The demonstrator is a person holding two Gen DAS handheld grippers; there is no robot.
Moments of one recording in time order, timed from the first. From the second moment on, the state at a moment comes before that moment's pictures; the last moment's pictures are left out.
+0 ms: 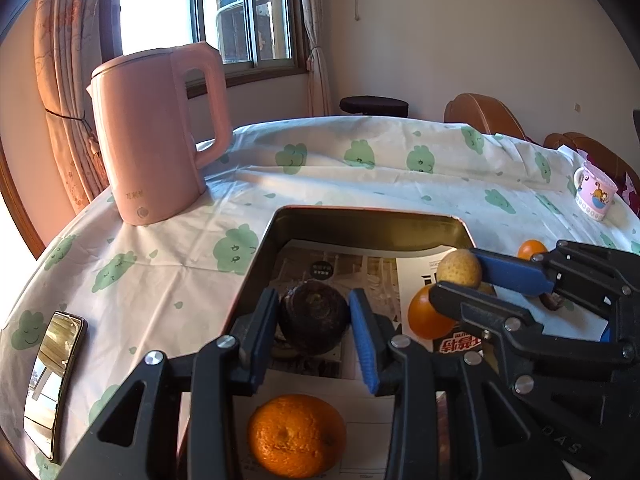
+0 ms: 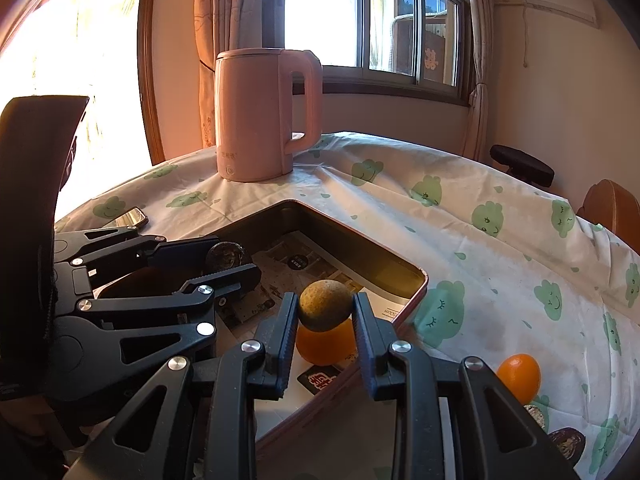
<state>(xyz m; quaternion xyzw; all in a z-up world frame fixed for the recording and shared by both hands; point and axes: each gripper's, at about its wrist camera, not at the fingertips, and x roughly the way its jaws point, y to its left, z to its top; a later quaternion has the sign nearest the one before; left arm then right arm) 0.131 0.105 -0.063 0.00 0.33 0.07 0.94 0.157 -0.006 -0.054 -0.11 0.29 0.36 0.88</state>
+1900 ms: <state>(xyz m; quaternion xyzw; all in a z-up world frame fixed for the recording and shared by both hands) 0.136 -0.059 -0.056 0.06 0.31 -0.07 0.95 0.183 -0.194 -0.070 -0.05 0.37 0.19 0.91</state>
